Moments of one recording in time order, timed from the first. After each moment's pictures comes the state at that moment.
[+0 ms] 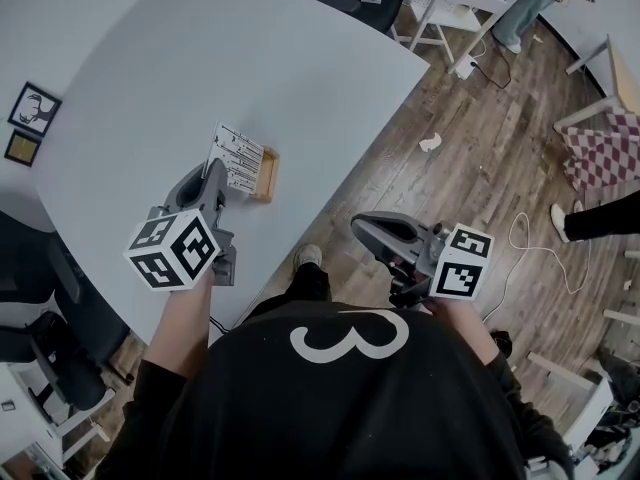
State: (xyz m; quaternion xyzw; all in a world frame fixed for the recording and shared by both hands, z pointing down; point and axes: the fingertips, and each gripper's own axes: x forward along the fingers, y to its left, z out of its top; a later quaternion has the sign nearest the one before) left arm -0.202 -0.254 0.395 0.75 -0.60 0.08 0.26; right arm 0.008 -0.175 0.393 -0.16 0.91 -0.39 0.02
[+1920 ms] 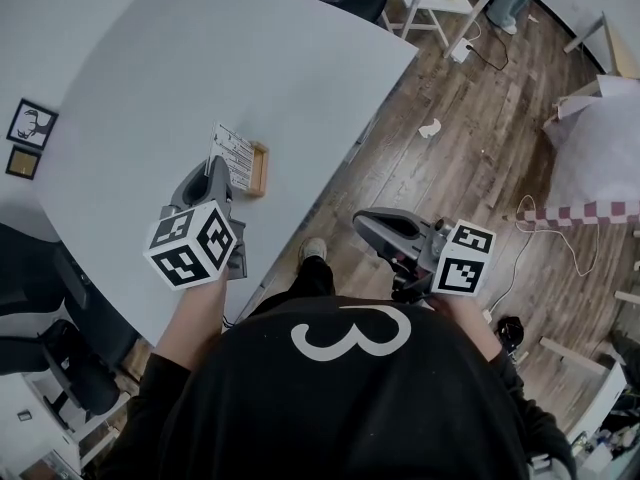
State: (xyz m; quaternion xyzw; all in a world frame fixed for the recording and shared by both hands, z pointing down) left arm -0.185 -0.260 0.408 0.72 -0.64 0.13 0.24; right arm 0.028 -0.169 0.403 -0.18 0.90 -0.40 0.04
